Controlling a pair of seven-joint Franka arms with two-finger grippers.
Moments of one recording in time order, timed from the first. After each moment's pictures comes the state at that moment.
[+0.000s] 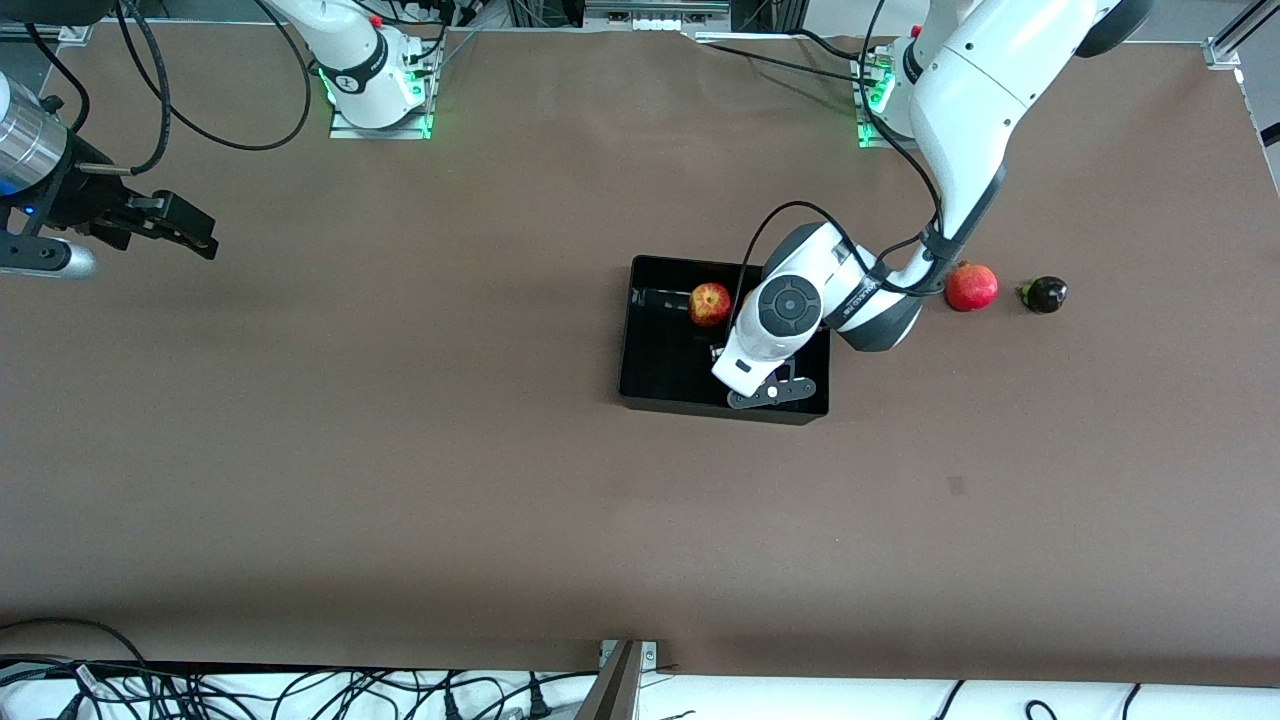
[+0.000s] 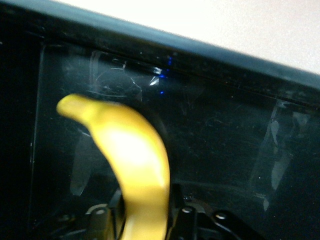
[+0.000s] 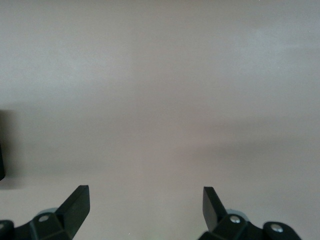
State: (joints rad) left arm -0.15 0.72 -0.45 -1.70 0.24 2.21 -0.88; right arm 0.06 0.03 0.02 -1.57 -0.03 1.56 0.18
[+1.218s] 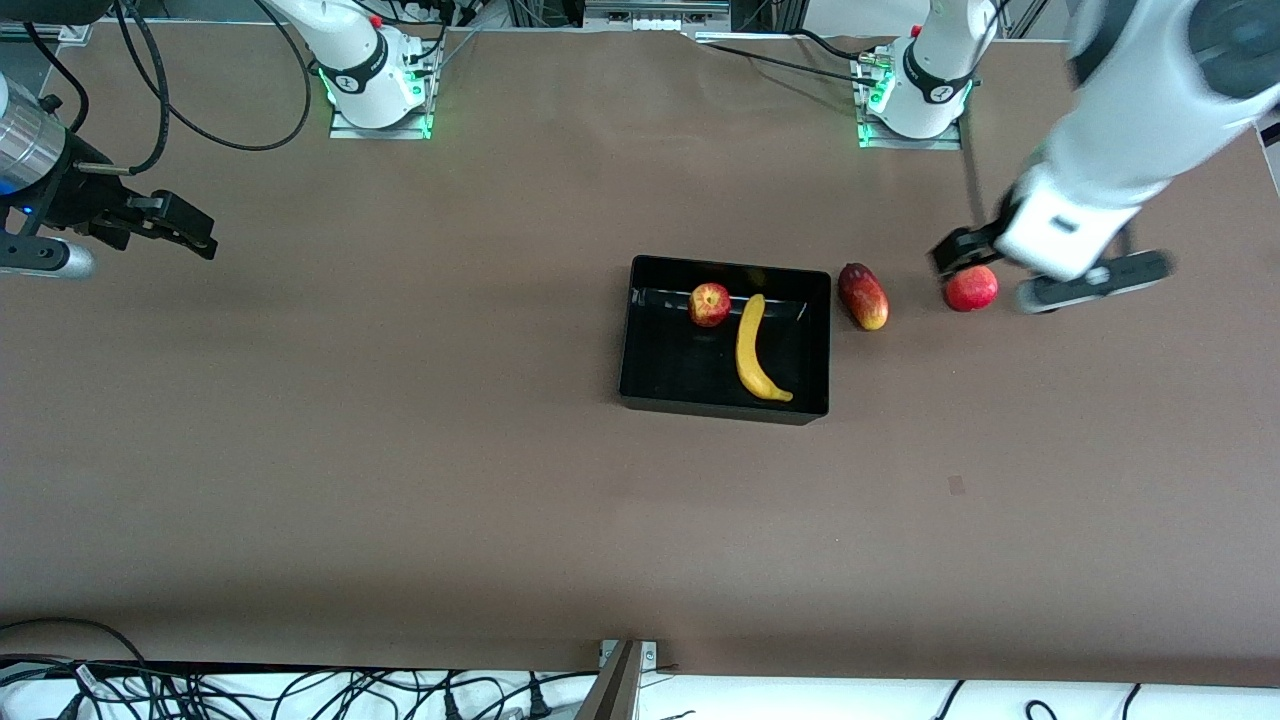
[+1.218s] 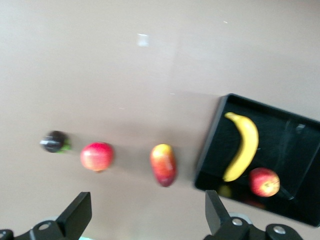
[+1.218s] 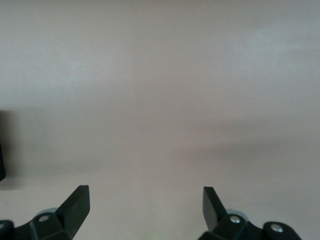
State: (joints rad) left arm 0.16 0.03 -0.35 -1.63 0.05 1.58 -0.42; right arm 0.06 0.04 0.02 -1.56 -0.03 1.56 0.18
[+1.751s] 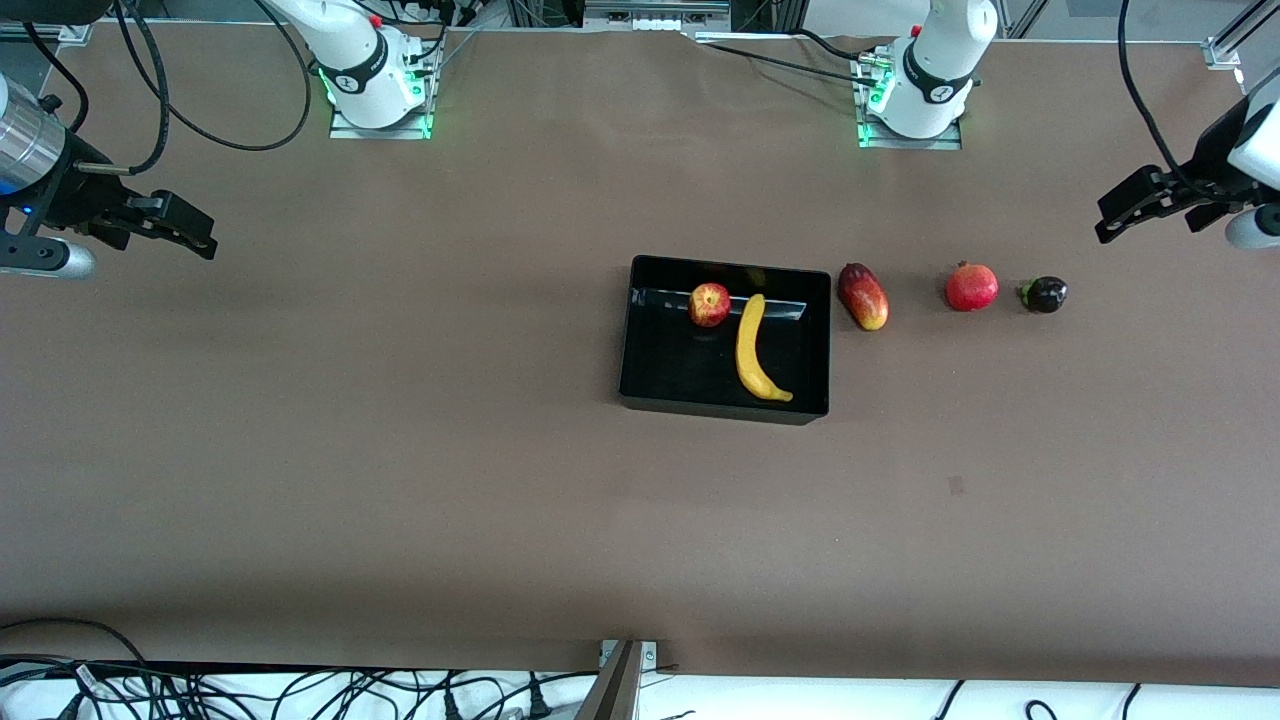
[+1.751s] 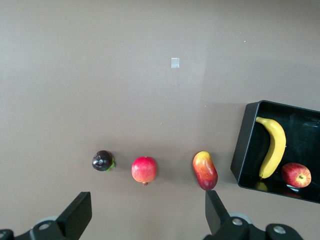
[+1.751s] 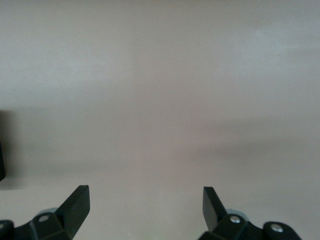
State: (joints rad) left arm 0.13 -0.07 -0.14 -1.63 0.02 1.57 -0.13; right arm 0.06 0.04 0.02 -1.56 -0.03 1.56 0.18
